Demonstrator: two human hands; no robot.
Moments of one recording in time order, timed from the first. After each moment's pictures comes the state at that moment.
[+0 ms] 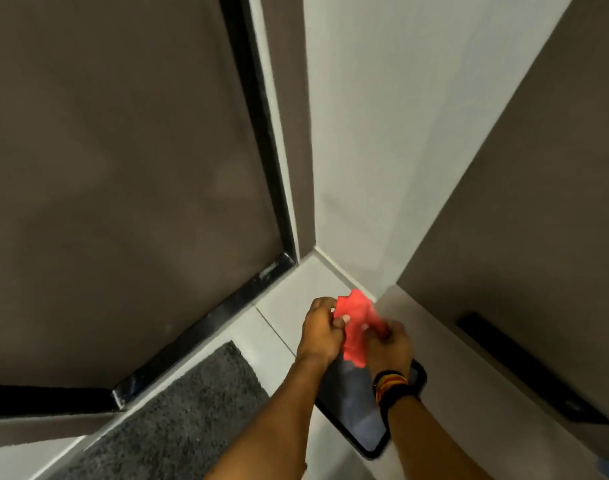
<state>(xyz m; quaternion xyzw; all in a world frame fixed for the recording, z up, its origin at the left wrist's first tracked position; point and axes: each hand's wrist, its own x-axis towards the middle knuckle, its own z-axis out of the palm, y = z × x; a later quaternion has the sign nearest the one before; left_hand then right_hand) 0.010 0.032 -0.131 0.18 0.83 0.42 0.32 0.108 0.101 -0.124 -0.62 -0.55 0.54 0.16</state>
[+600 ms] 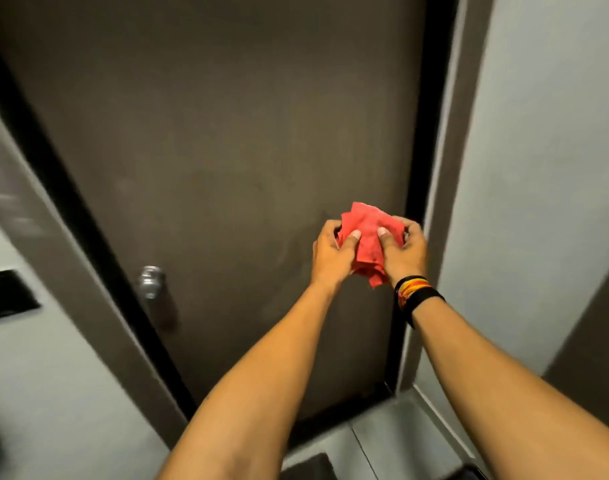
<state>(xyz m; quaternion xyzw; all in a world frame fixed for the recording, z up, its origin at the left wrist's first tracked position) -0.134 -0.175 0.356 0.20 0.73 0.65 -0.05 -0.078 -0.065 0.357 -0.21 -0.67 0.60 0.40</state>
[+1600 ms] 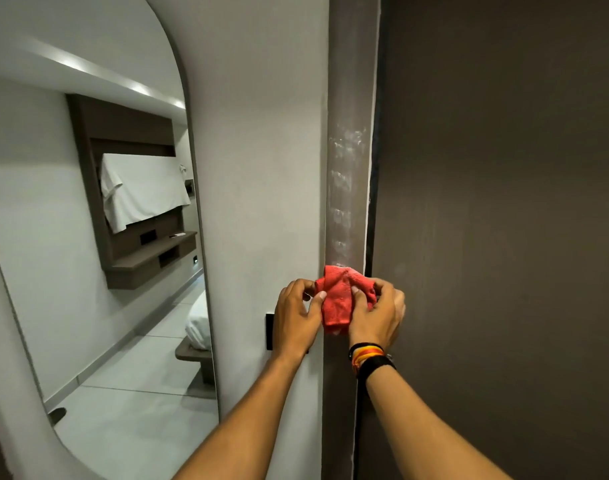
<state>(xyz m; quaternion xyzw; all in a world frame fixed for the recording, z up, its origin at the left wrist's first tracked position) -0.228 -0.694 0.422 0.06 0.81 0.42 -0.40 -0.225 -0.569 0.435 -0.08 -0.72 0.56 0.40</state>
